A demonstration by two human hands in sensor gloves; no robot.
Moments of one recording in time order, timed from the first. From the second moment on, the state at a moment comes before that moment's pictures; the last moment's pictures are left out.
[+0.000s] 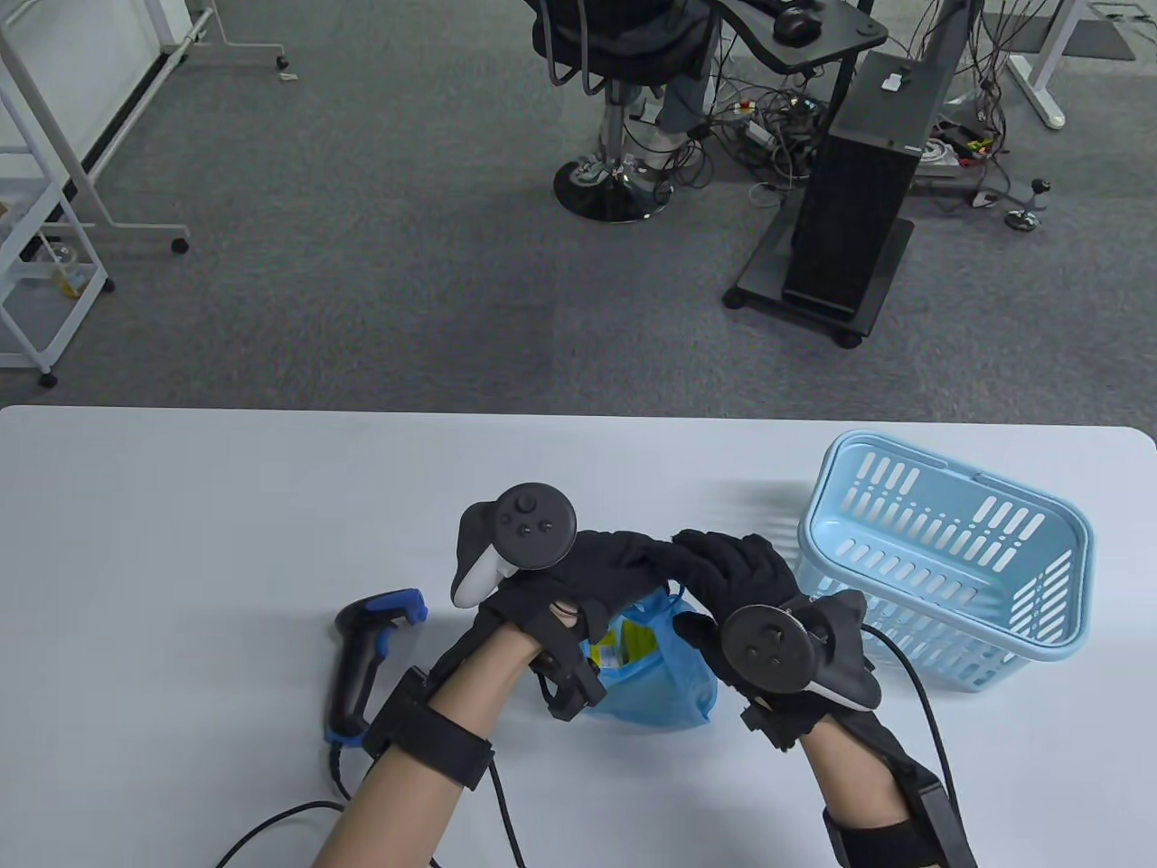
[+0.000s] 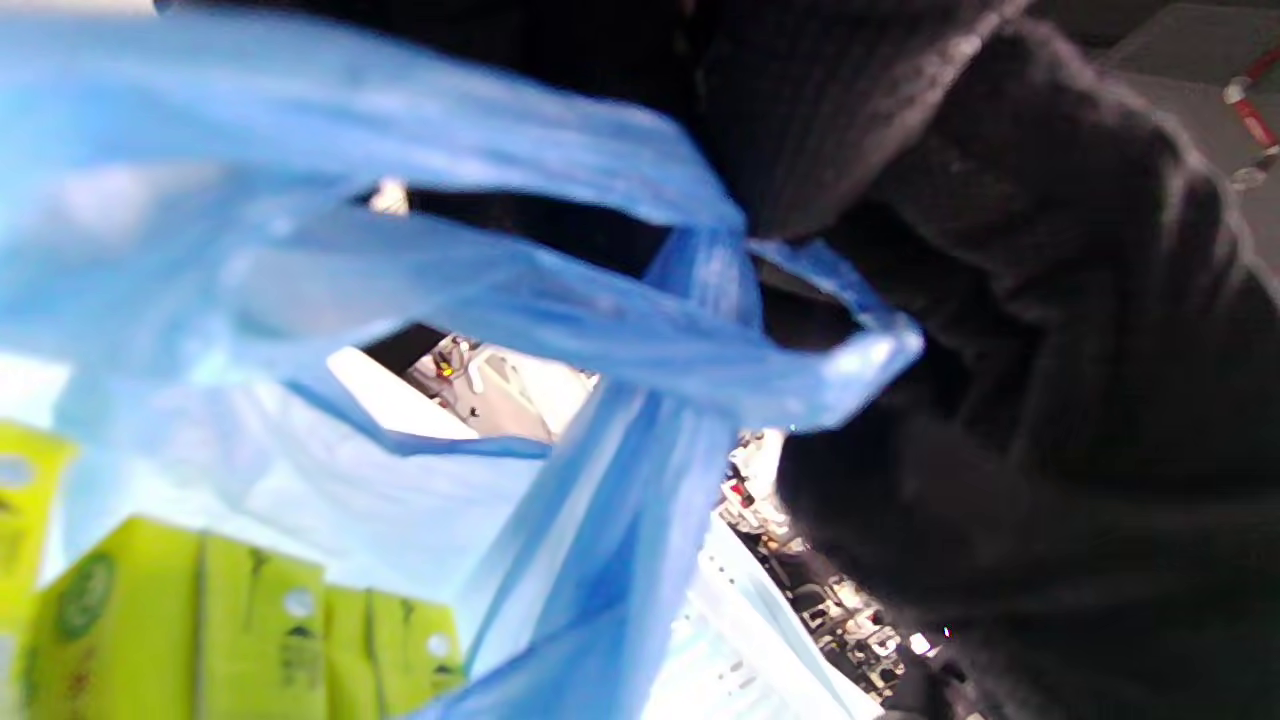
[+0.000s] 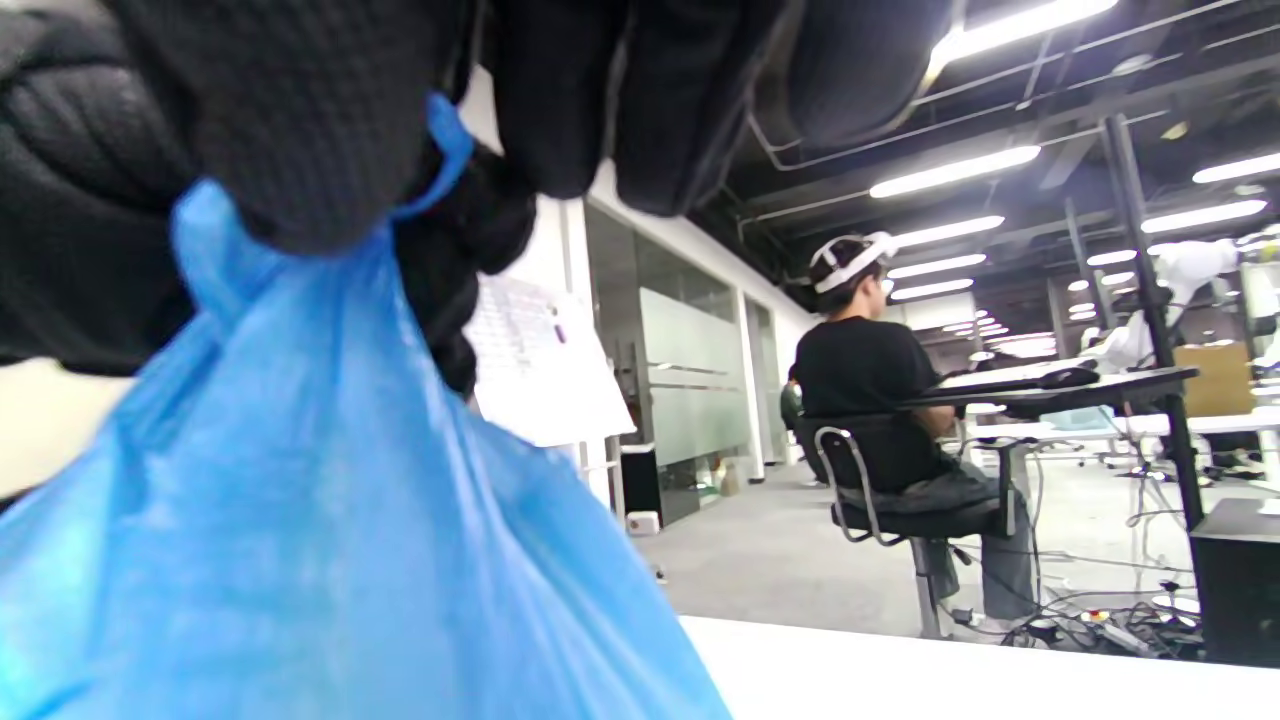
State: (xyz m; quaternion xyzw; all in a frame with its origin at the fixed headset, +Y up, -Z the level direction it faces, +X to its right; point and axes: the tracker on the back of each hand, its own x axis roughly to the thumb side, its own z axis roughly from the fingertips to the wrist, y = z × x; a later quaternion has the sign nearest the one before) left_hand -0.058 -0.638 -0.373 -0.11 -0.26 0.43 0.86; right_hand 0.142 -0.613 -0.306 0.22 -0.16 0.95 0.14
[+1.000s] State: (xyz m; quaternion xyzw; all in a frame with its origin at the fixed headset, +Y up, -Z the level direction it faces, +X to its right) left_hand -0.072 -0.657 -0.377 -0.13 -0.14 0.46 0.87; right_hand 0.115 -0.645 -0.309 0.20 -0.10 0.97 0.06
